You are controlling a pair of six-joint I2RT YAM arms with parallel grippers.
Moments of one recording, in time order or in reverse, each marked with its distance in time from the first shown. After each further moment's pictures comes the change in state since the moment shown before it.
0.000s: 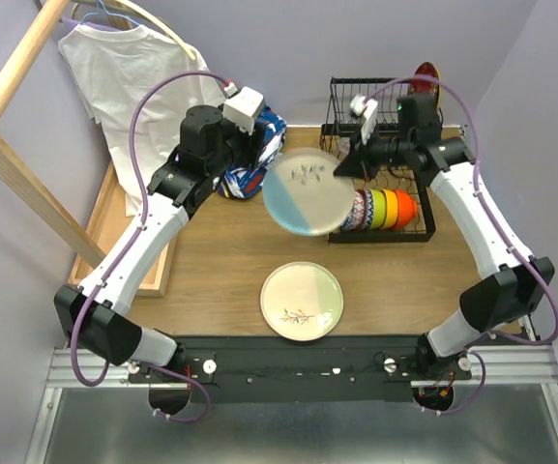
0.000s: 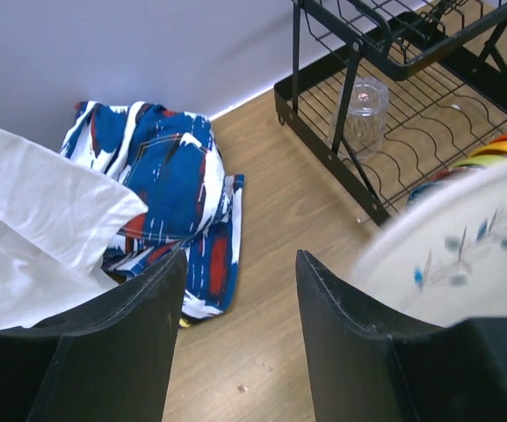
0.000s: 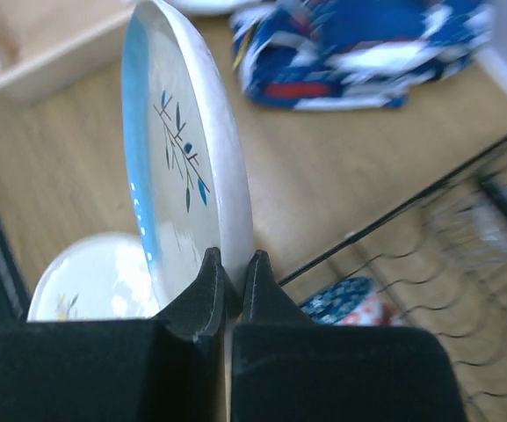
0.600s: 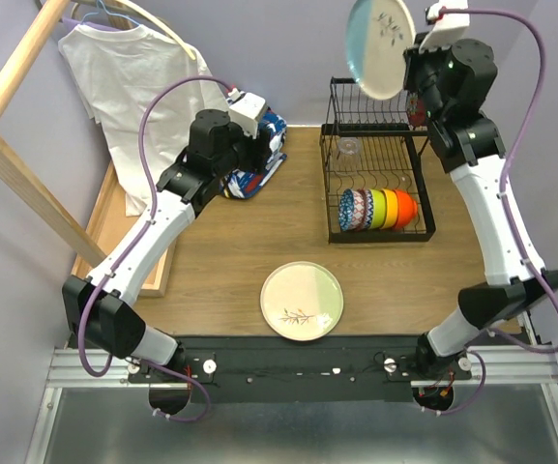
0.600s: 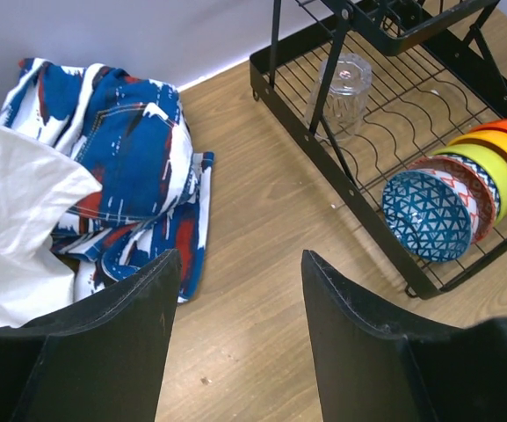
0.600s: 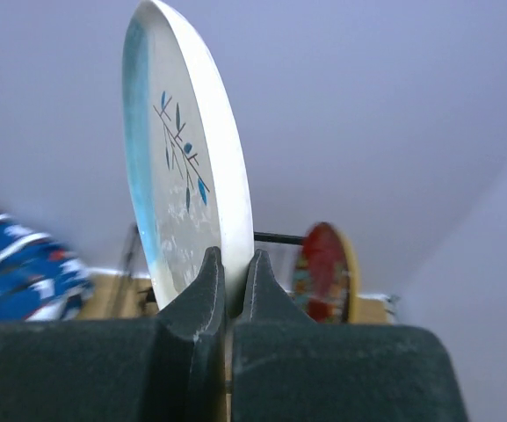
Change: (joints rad) left arm 0.000 0.040 -0.031 0.020 0.031 -0.085; right arm -0.001 0.002 0.329 0.454 0.931 0.215
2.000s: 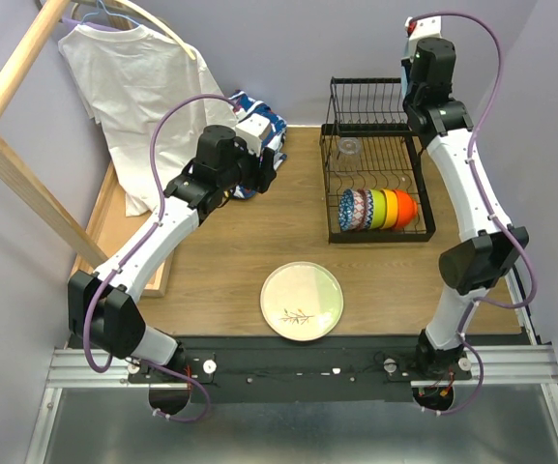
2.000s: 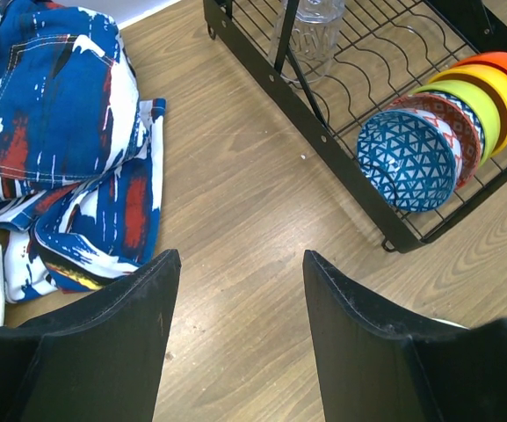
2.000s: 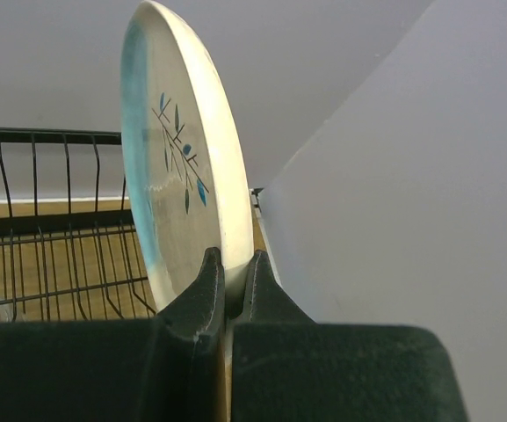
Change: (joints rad) left arm 0.000 -0.002 -0.139 0.031 0.094 -0.035; right arm -0.069 0.270 0.130 -0.102 0.406 -0.207
